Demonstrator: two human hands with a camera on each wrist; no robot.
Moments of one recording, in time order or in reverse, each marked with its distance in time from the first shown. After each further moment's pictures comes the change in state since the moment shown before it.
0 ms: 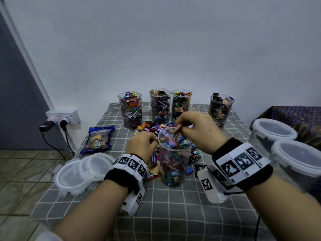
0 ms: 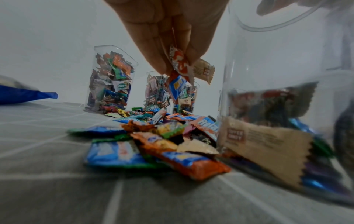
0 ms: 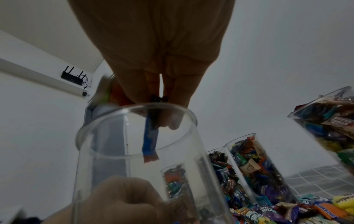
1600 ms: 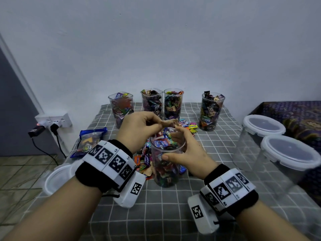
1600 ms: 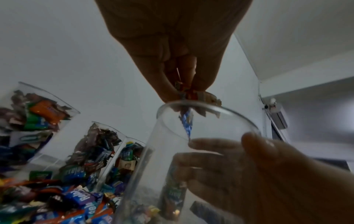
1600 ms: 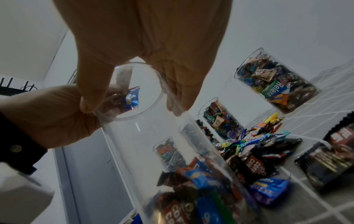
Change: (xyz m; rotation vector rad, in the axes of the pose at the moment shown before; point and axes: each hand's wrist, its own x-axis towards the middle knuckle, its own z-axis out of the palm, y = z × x) left_hand -0.002 0.044 -0.061 -0.507 -0.063 0.211; right_hand -0.040 0.038 0.045 0.637 -0.078 0.290
